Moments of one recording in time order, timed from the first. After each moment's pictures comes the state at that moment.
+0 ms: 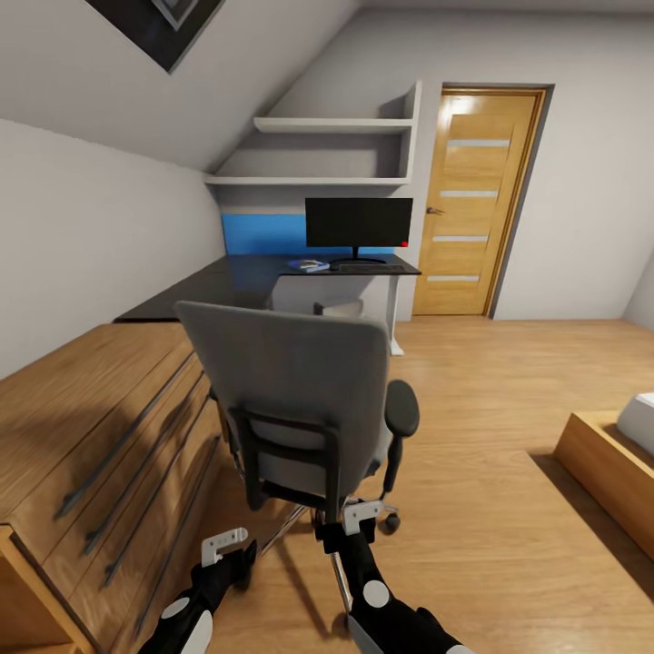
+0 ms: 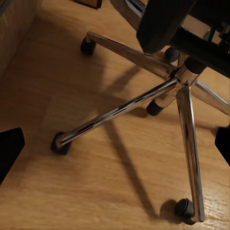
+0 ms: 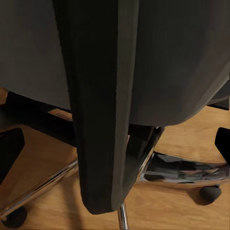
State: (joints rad) left arm -0.29 -0.04 -0.05 -0.77 0.32 0.04 0.06; right arm -0.51 0.16 0.79 -0.53 -0.39 -0.33 -0.35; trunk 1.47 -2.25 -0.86
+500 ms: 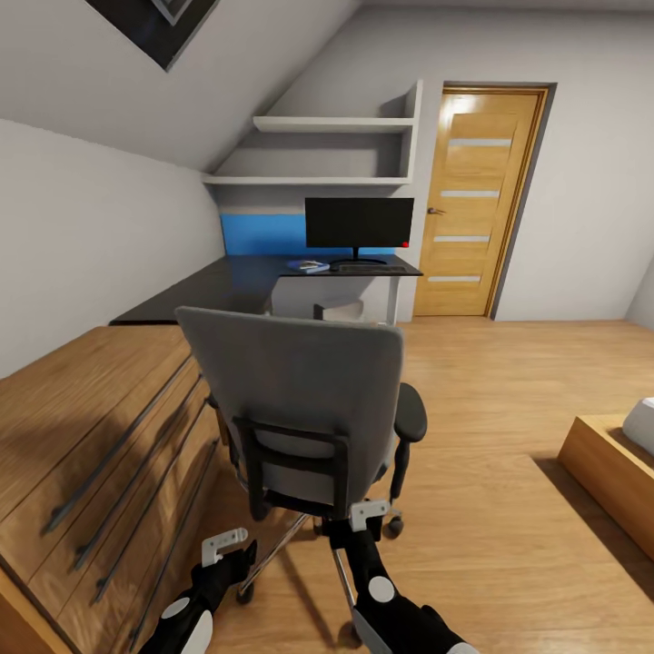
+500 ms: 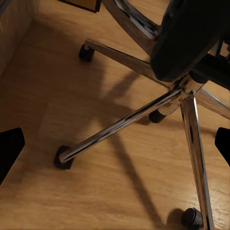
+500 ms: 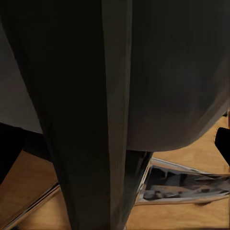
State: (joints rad) left arm -0.29 -0.04 -0.05 -0.77 0.32 0.04 0.05; right arm -0.51 0.15 0.74 -0.53 -0.39 -0.33 -0.35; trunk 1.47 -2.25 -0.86
